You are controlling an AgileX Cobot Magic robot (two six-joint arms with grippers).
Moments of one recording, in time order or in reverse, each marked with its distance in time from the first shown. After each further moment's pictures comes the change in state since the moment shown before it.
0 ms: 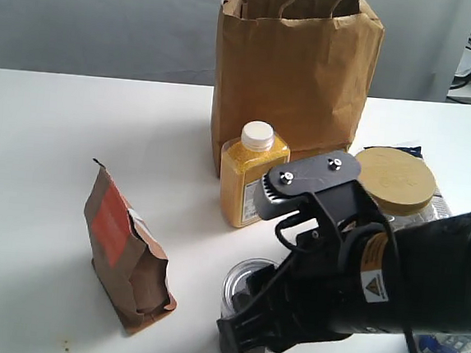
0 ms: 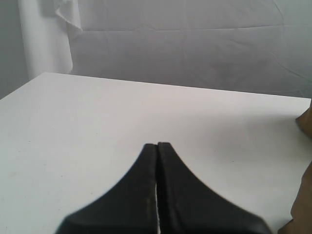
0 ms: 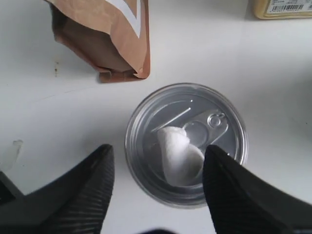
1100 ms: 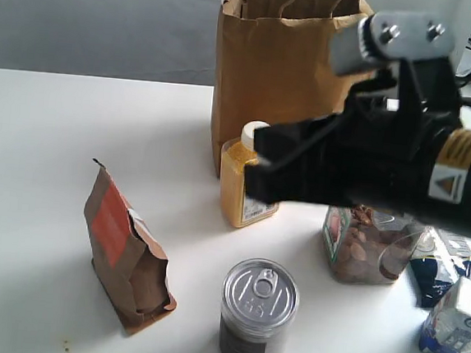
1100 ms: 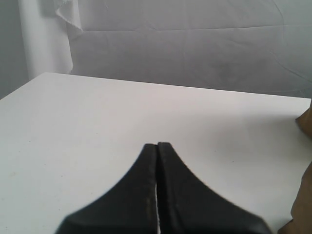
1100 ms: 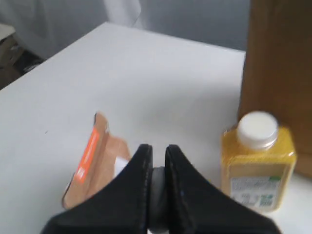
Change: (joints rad) left arm 0.000 0.000 0.000 0.000 0.000 0.000; right arm -0.136 -0.134 -0.013 -0.078 -0.414 -0.040
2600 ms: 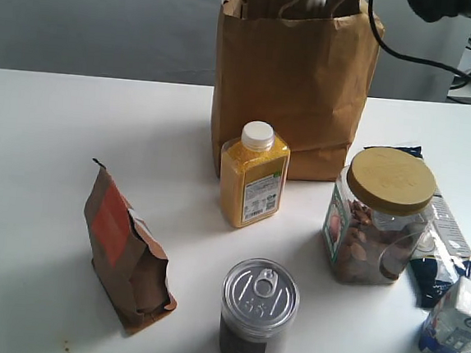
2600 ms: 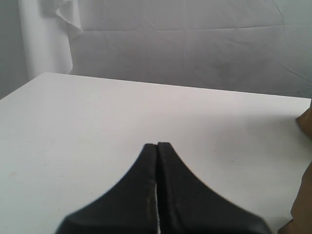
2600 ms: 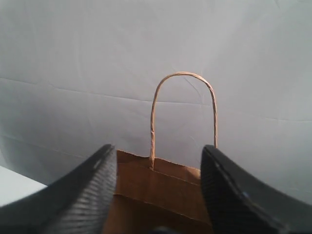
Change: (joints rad) left arm 0.000 0.000 0.000 0.000 0.000 0.000; right arm -0.415 0.742 -0.866 -0.199 -0.125 -0.088
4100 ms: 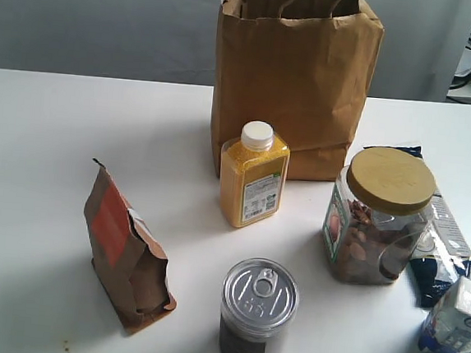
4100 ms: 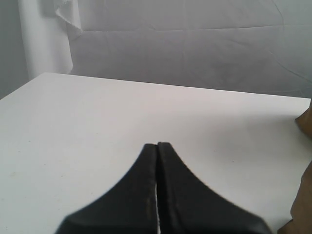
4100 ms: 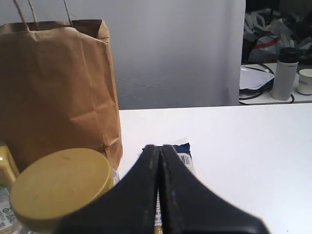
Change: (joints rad) left arm 0.000 0.000 0.000 0.000 0.000 -0.002; right arm -0.327 -1.230 1.407 0.201 -0.164 -0.092
